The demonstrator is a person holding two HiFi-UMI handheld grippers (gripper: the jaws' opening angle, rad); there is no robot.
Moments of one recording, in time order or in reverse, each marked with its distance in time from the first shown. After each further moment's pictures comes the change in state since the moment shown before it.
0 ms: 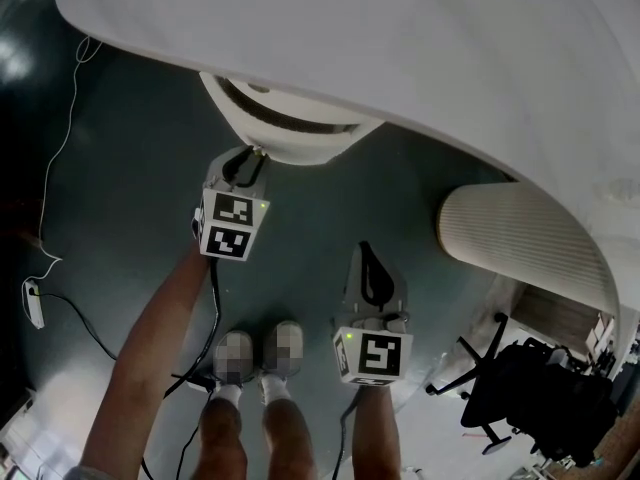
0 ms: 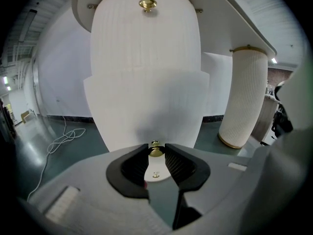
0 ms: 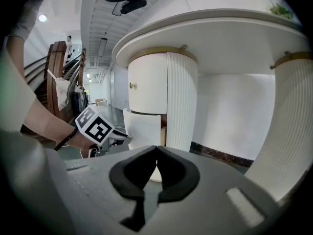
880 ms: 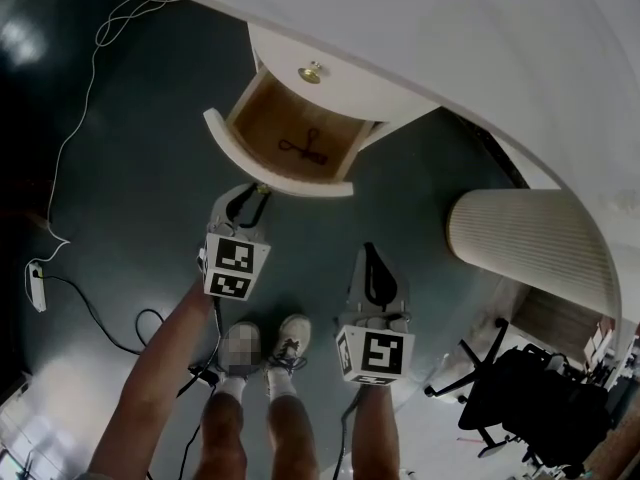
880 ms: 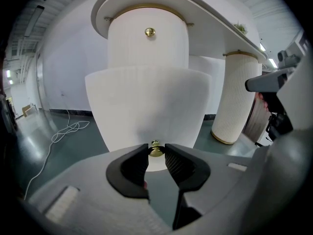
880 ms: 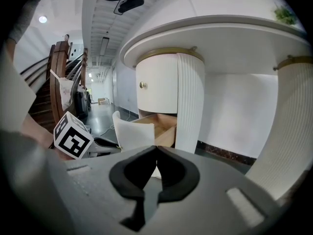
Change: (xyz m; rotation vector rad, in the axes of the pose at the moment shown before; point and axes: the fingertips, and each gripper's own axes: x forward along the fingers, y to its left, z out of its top) left arm -0.077 -0.009 -0.059 -0.047 0.005 -0.013; right arm -0.008 0.040 0.001 -0.004 0.022 0.025
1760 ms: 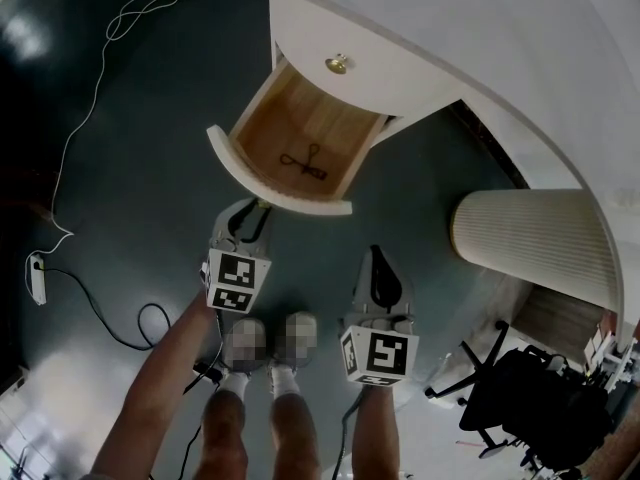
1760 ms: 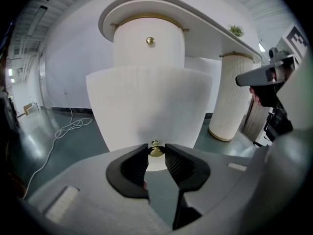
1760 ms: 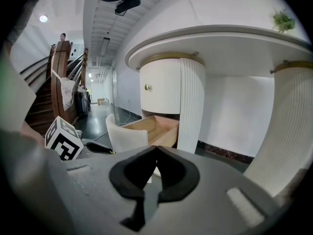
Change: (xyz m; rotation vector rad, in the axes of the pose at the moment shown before) left arm -0.043 -0.006 -0.032 -0.013 0.001 0.005; right arm -0.021 0.019 -0.003 0.002 -0.011 -0.010
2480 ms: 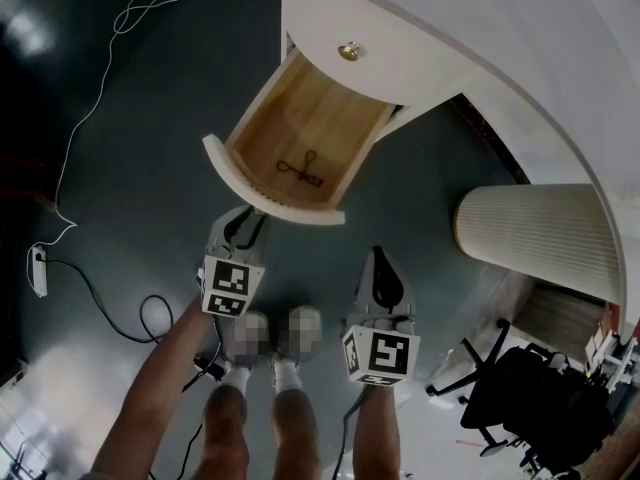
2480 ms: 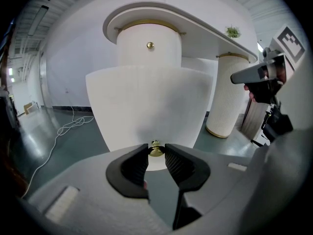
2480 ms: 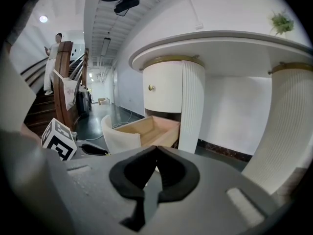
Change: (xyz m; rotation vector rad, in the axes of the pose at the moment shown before) left arm -0.037 -0.003 -0.028 0.003 0.004 -0.003; right arm -0.023 0.014 -0.010 0.005 0.005 0.003
